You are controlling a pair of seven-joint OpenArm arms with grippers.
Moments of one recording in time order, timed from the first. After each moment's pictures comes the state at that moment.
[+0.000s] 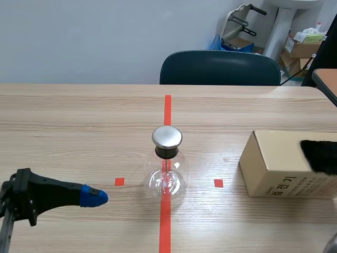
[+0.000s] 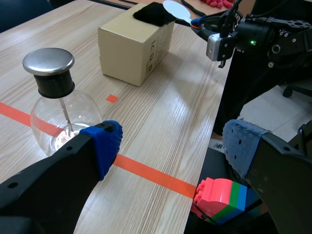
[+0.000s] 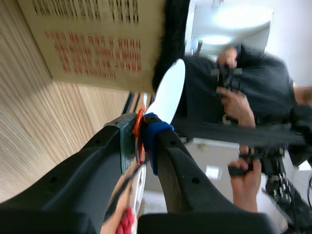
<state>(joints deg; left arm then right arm) 32.0 -63.0 30.5 112.1 -19.2 -20.6 -29.1 -30.6 8.1 28.5 66.7 -70.3 -39.2 33.5</state>
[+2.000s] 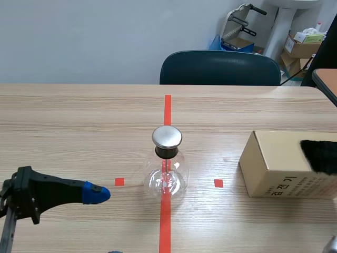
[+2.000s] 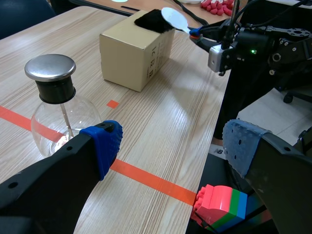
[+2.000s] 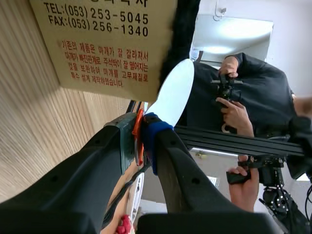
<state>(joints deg) 31.9 -61.9 30.5 112.1 -19.0 -20.6 -30.2 -30.8 8.1 28.4 66.7 -72.4 -39.2 32.7</state>
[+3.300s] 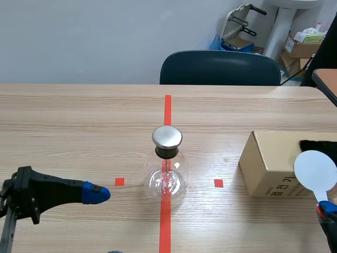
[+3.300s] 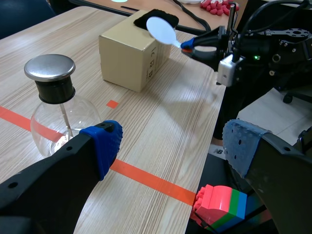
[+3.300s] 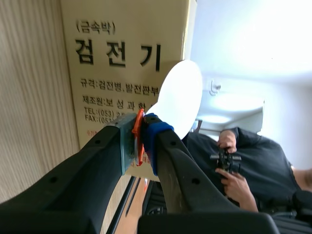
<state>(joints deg) 32.0 -61.9 30.5 112.1 -19.0 -20.6 -30.3 -30.8 7.9 28.4 66.7 -74.5 -39.2 48.6</state>
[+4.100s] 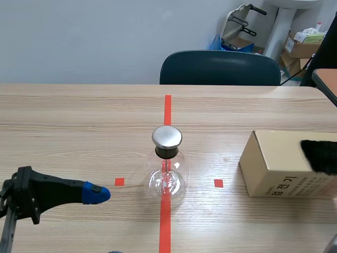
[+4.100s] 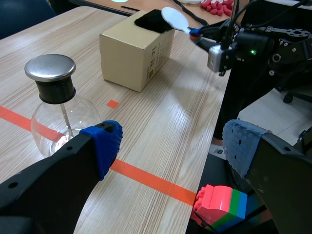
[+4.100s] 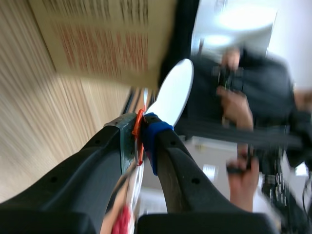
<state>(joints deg) 32.0 -61.9 30.5 112.1 -19.0 -20.6 -30.2 -30.7 8.0 28.4 66.7 -72.7 -39.2 27.3</state>
